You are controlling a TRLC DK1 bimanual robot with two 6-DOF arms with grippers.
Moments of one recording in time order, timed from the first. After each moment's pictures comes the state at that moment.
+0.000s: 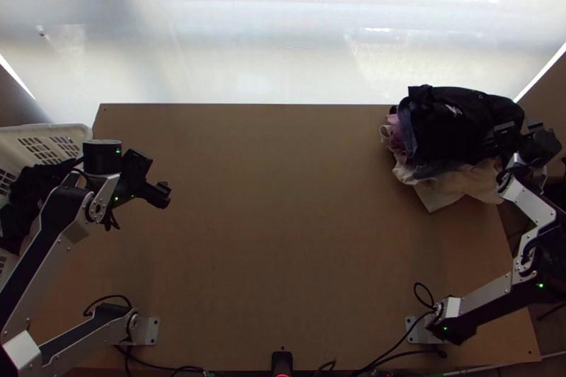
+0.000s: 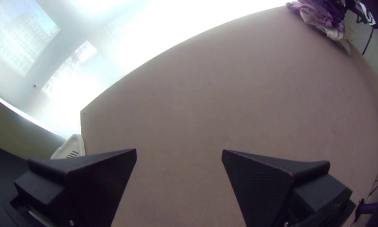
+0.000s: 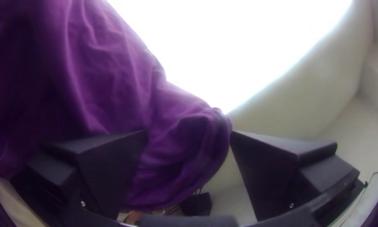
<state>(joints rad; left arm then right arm) -0.11 1.14 1.03 -0.69 -0.06 0.42 -0.47 1.73 1.02 0.54 -0.09 -0.86</state>
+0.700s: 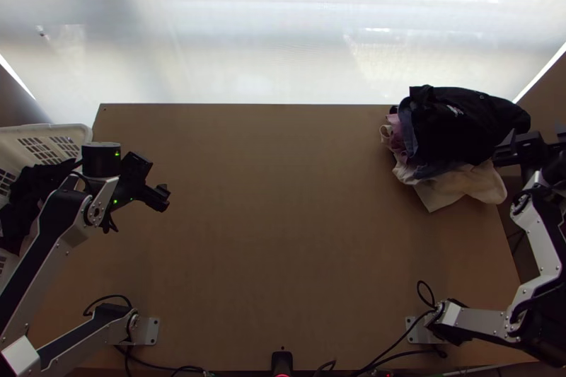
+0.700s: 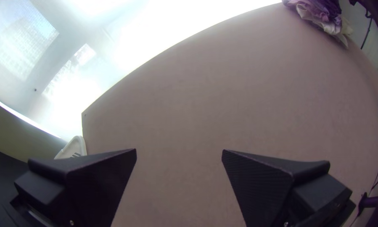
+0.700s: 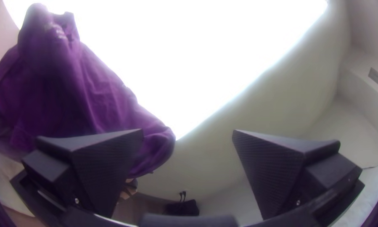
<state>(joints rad) -0.12 1.12 1.02 -0.70 -0.07 0.45 -0.53 1.38 0.87 0.47 -0.15 -0.84</state>
